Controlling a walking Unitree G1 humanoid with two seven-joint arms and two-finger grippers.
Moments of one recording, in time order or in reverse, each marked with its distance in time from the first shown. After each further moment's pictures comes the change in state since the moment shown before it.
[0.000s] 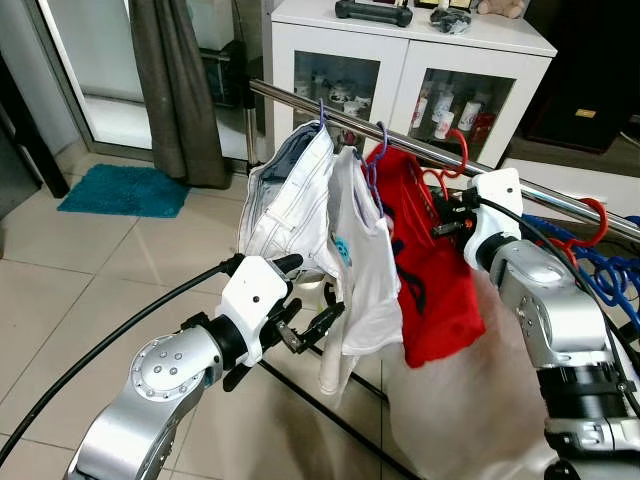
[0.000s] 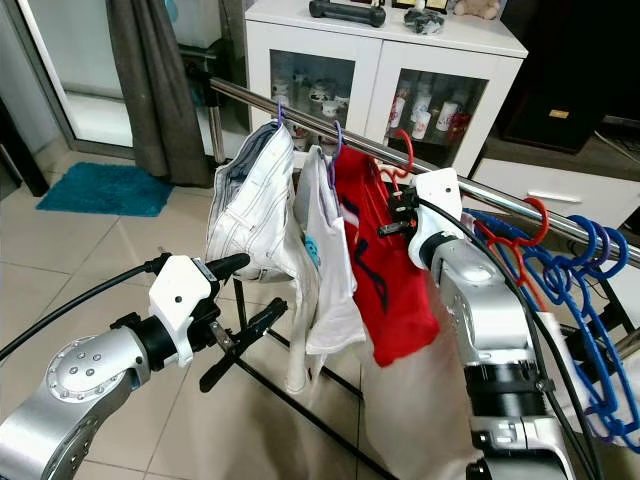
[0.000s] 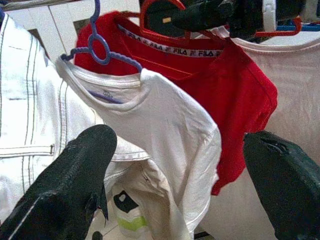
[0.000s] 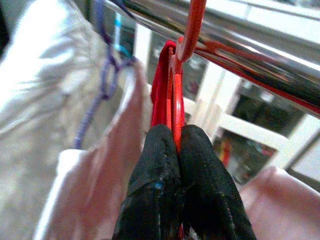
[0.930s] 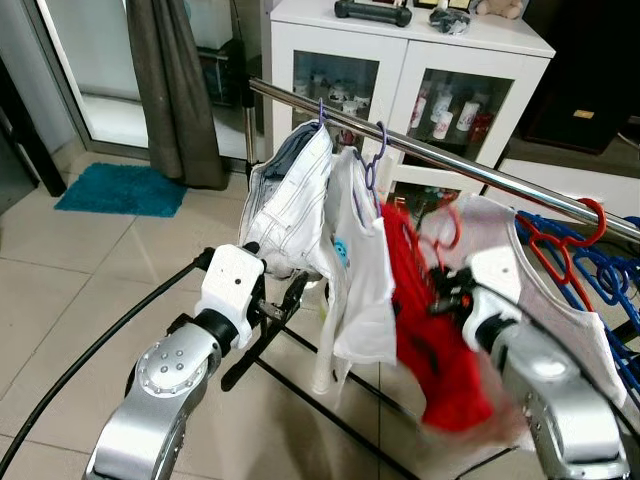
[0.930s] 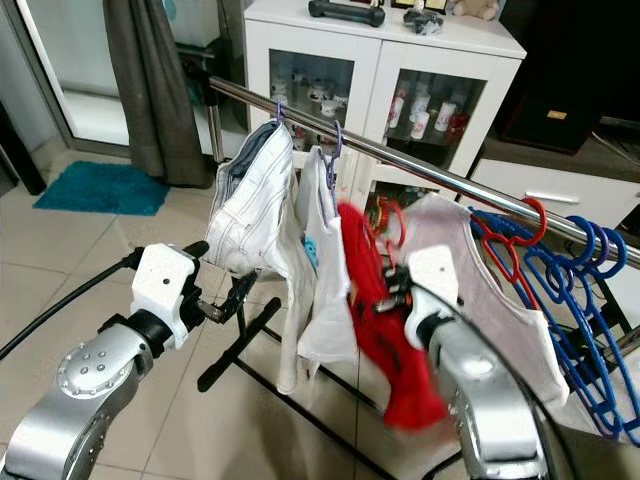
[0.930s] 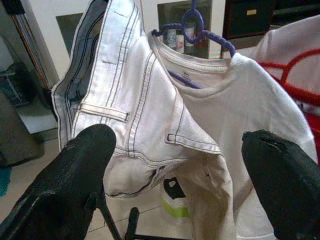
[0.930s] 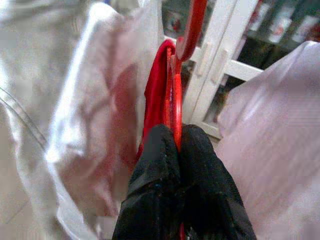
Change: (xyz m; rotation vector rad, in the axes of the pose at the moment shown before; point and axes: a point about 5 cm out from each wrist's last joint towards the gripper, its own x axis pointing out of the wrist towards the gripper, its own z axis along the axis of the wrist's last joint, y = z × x) left arm 0.001 0.020 -0.017 -0.061 0.039 0.338; right arm -0.061 0.034 -0.059 0.006 0.179 -0.049
